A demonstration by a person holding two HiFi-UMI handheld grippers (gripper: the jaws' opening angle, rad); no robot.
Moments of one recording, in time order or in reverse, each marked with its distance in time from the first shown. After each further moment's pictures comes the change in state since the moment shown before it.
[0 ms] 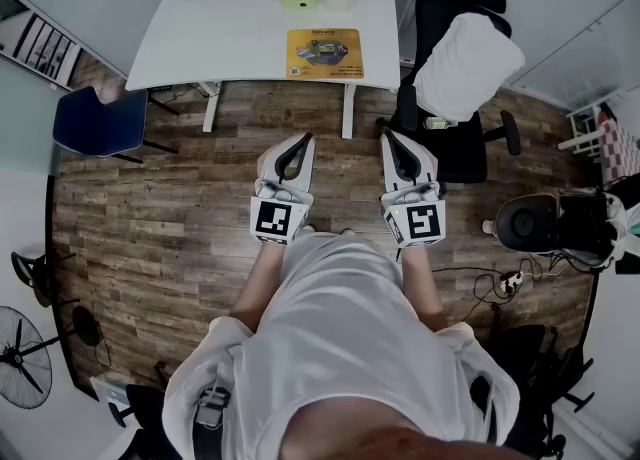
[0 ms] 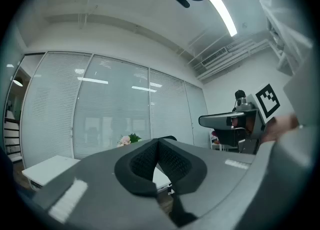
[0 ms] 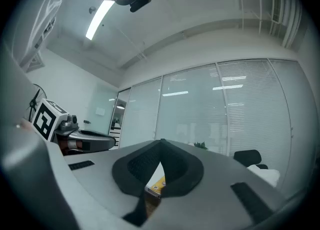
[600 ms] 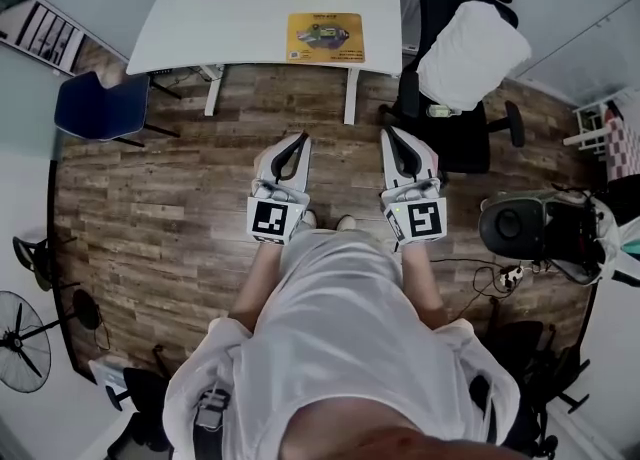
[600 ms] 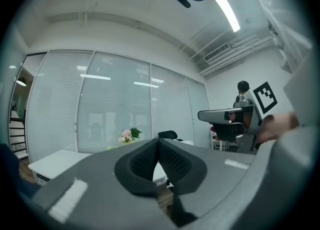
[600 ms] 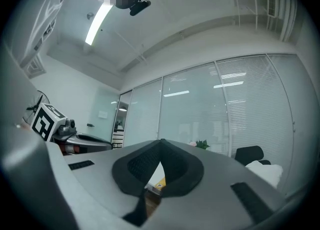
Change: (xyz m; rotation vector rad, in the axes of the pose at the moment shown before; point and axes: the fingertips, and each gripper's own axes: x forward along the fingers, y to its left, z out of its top) left arm -0.019 -0.023 -0.015 -0.006 0.050 0.028; right arm -0.023 -0.002 -0.004 0.030 -0.014 0.029
